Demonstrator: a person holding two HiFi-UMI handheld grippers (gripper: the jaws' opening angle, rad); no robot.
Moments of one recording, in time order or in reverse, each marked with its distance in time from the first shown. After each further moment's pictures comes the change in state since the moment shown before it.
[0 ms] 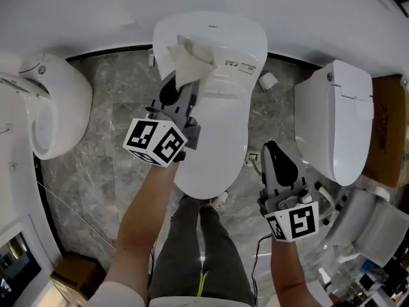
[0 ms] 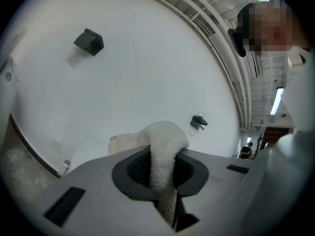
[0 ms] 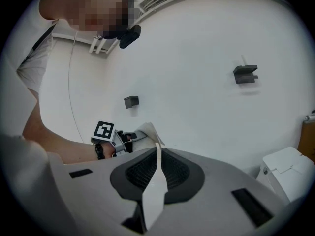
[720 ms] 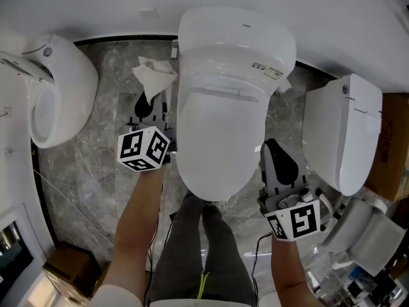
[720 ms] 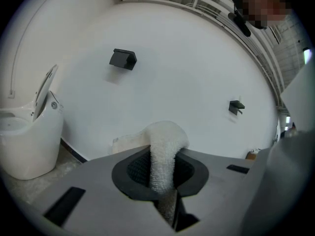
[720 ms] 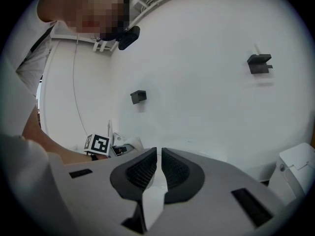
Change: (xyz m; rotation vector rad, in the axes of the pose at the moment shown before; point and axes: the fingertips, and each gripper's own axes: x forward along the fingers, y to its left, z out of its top) left arm -0.105 0.170 -0.017 0.114 0.025 0.422; right arm 0.069 0.056 -0.021 -0.004 0.032 0.081
